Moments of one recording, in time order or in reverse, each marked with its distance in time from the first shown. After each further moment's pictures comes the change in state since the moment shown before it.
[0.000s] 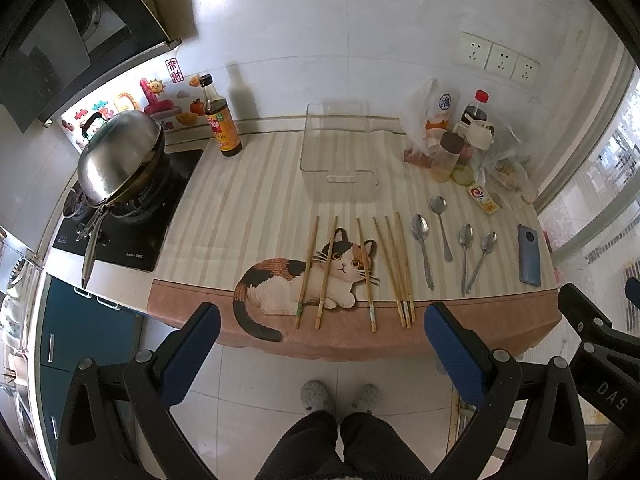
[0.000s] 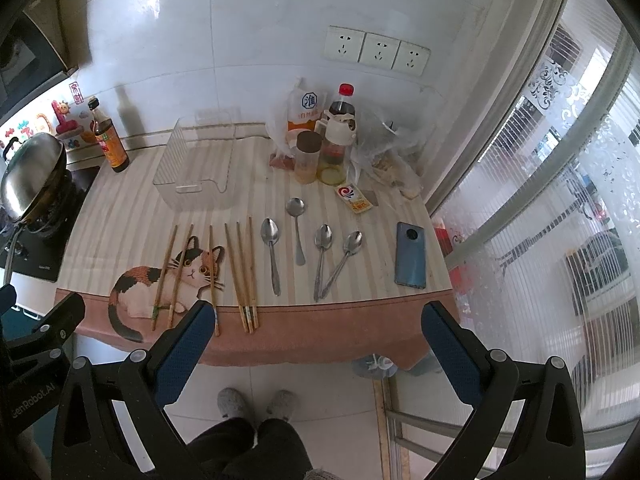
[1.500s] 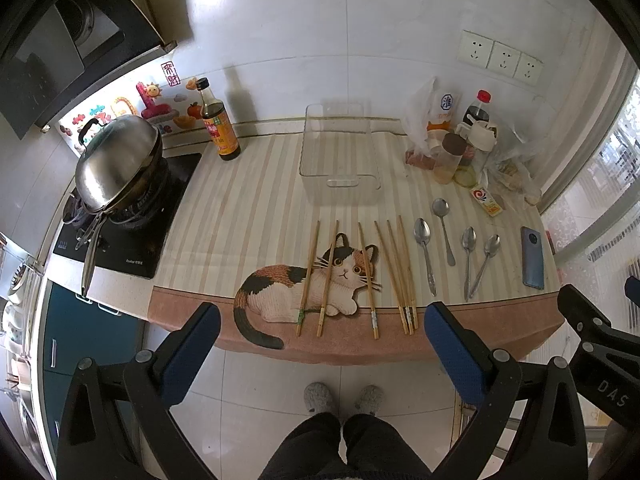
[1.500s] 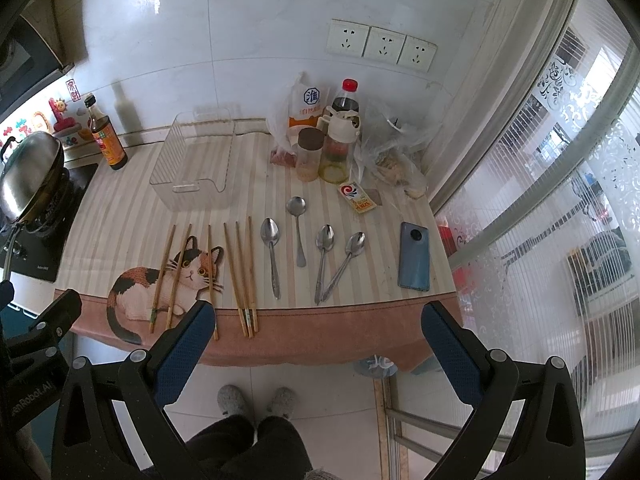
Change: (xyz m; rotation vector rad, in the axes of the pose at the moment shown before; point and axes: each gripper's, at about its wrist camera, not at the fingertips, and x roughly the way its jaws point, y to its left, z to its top) left arm 0.019 0.011 0.007 0.003 0.003 -0.003; right arm 0.016 0.000 0.010 -0.001 0.023 0.005
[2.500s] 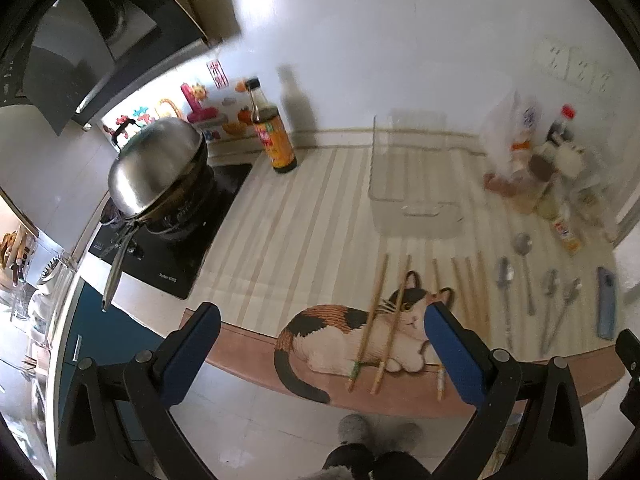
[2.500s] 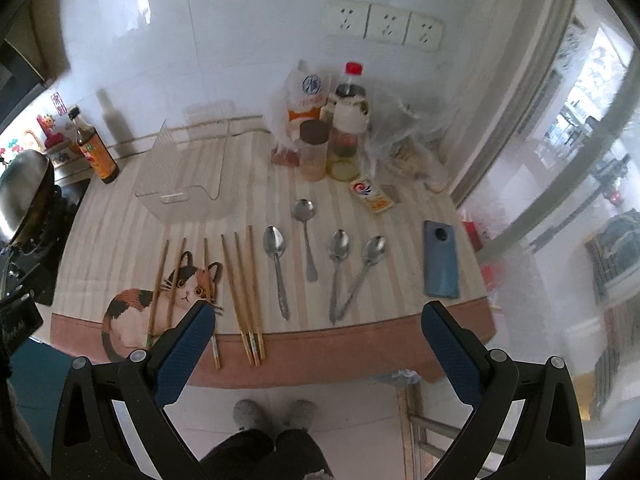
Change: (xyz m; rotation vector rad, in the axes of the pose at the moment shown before) left arm 0.092 0.021 0.034 -0.064 -0.054 0.245; right arm 0.094 0.003 0.014 0.051 0.028 0.053
